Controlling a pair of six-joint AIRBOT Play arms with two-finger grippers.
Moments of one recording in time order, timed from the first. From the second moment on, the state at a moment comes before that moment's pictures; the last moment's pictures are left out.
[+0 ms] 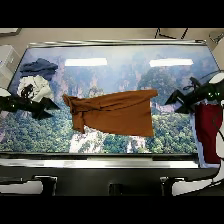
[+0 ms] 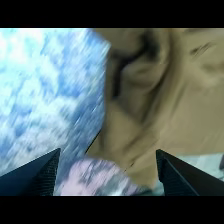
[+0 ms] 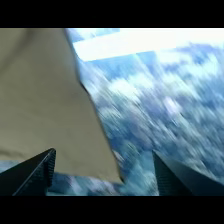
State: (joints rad) left arm 0.32 -1.52 1.20 0.91 -1.38 -1.43; right arm -0.32 -1.67 1.50 -1.10 1.54 1.57
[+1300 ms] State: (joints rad) left arm 0.06 -1.38 0.92 0.58 -1.09 -1.16; right arm -0.02 -1.59 1.10 -1.00 1.33 1.52
